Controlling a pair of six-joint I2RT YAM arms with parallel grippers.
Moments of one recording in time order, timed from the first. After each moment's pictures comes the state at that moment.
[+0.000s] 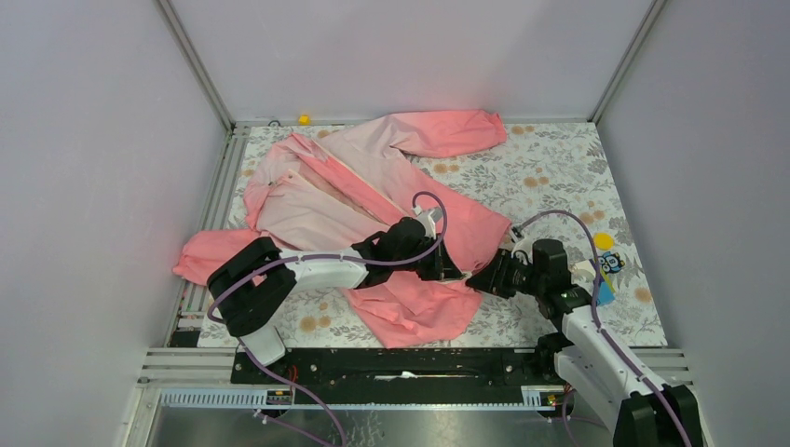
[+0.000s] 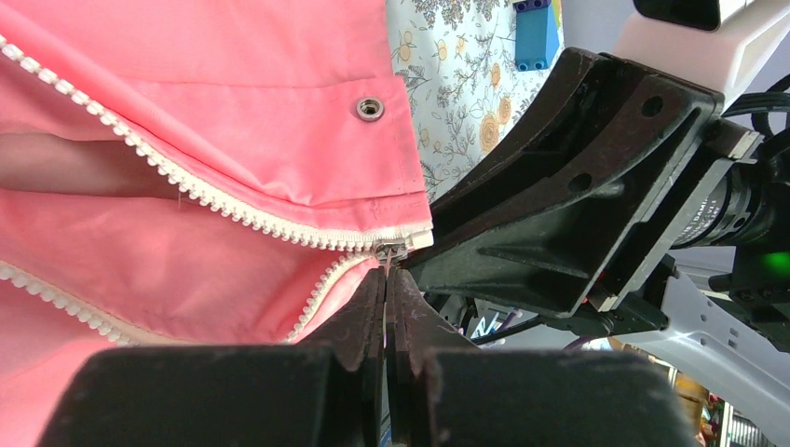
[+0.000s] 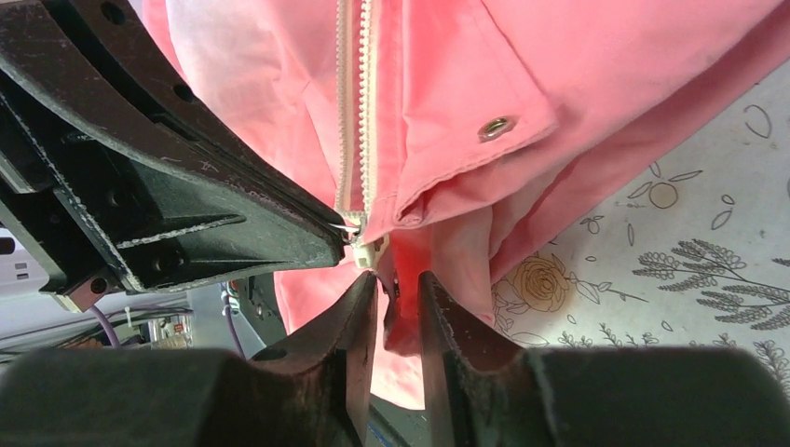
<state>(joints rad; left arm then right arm) -0.97 1.68 0.88 0.28 0.29 -0.96 0.22 0.77 0.26 -0.16 -0.63 0.67</state>
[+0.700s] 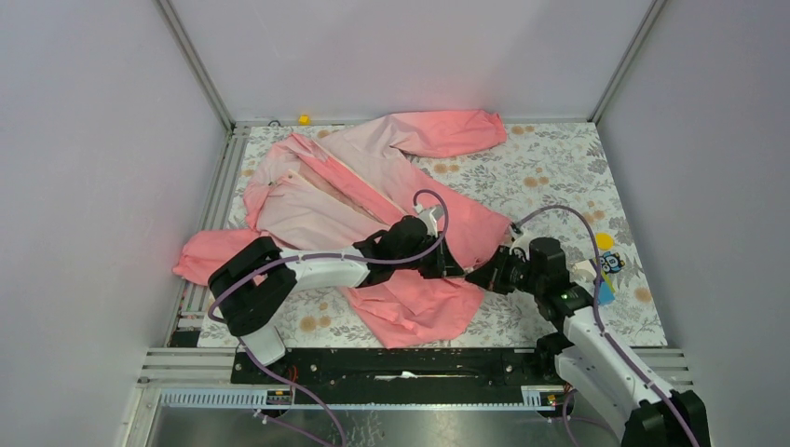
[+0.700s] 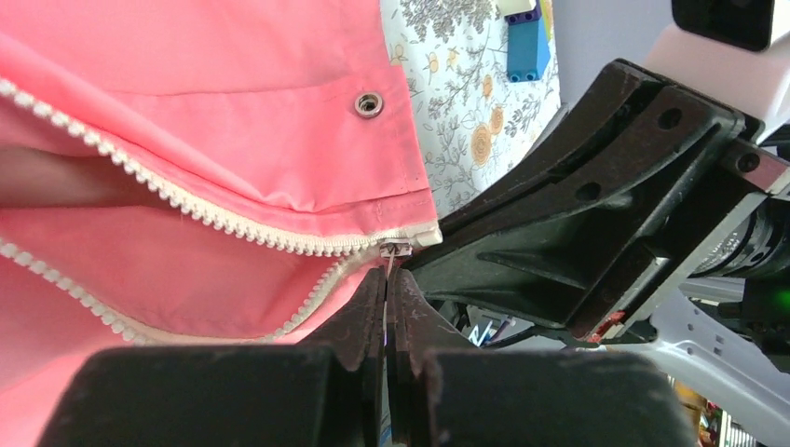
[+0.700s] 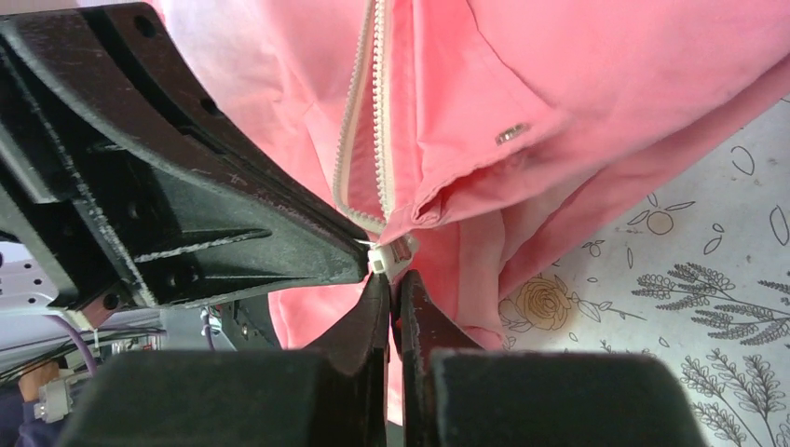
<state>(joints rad) -0.97 1.69 0.90 0.26 0.27 -0.97 0.30 0.77 0.30 -0.15 -0.52 0.66</state>
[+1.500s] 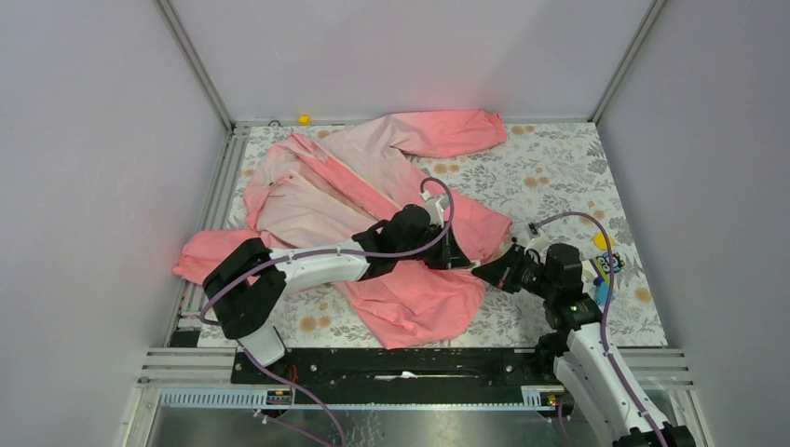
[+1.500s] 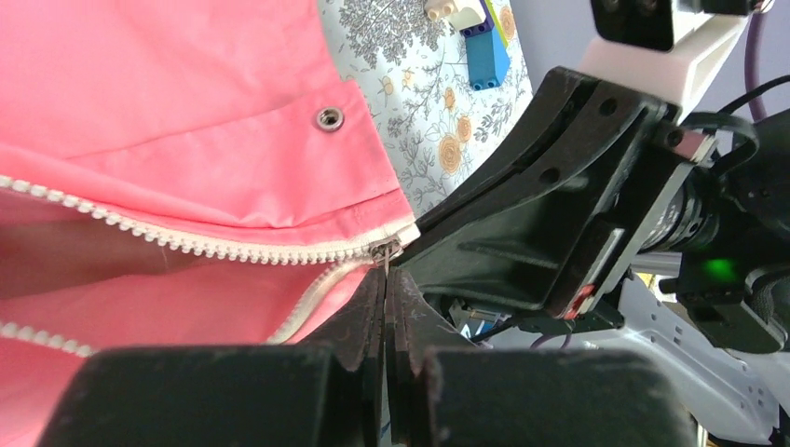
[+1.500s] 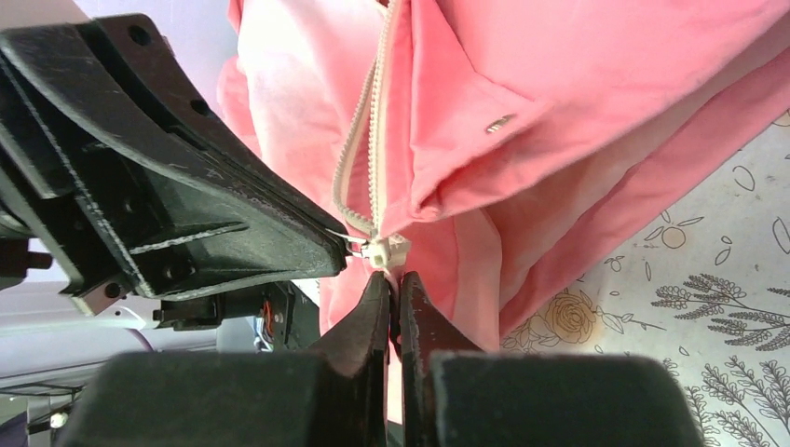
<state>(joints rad) -0.96 1.64 0.96 0.23 0.29 -0.90 0.17 0.58 0.24 -0.14 -0.62 0.76</state>
